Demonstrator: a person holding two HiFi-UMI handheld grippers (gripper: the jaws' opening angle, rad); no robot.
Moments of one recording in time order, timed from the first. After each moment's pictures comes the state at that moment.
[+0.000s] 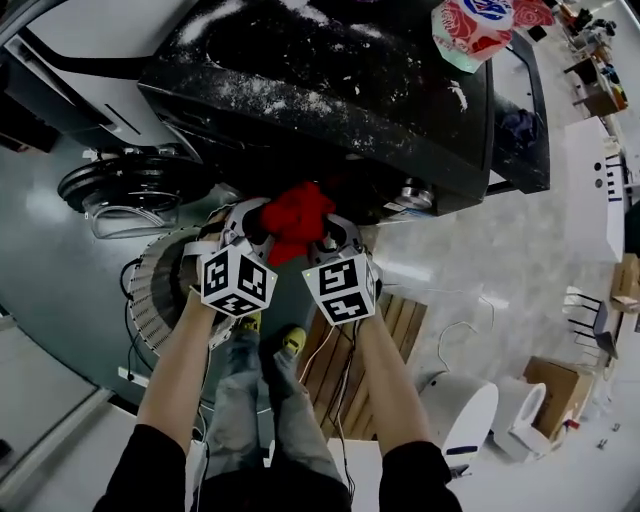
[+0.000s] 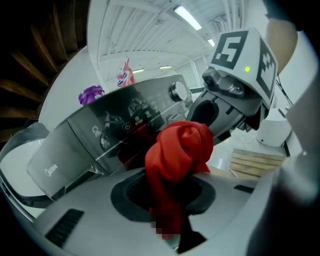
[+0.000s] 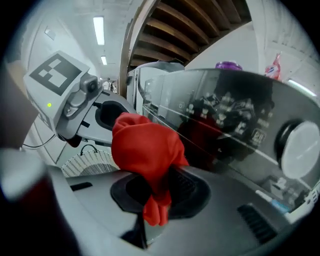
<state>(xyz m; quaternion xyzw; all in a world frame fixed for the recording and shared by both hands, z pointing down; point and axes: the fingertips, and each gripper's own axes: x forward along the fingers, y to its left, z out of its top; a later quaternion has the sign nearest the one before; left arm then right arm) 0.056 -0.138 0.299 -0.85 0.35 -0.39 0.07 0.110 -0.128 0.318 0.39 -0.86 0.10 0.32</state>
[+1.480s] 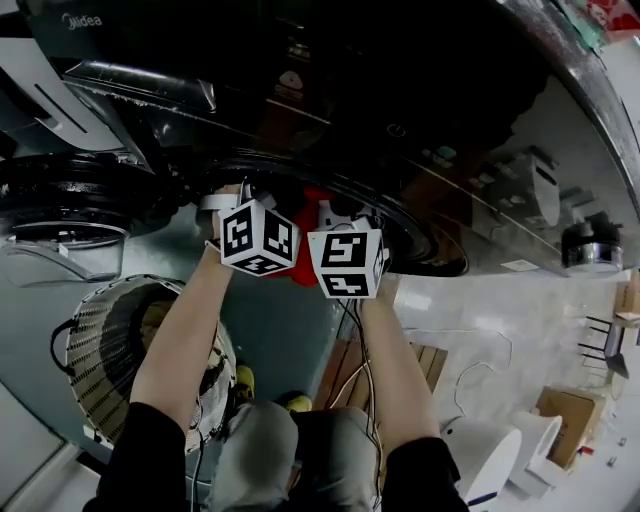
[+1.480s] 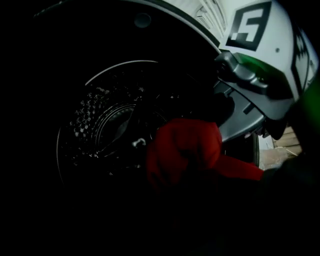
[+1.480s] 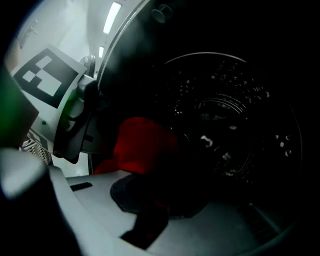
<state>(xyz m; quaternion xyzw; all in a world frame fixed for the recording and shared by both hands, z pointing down) 0.059 -0.327 0.523 -0.83 0.42 -0.31 0.20 0.106 -0.308 0.533 0.51 -0.82 -0.04 0.26</state>
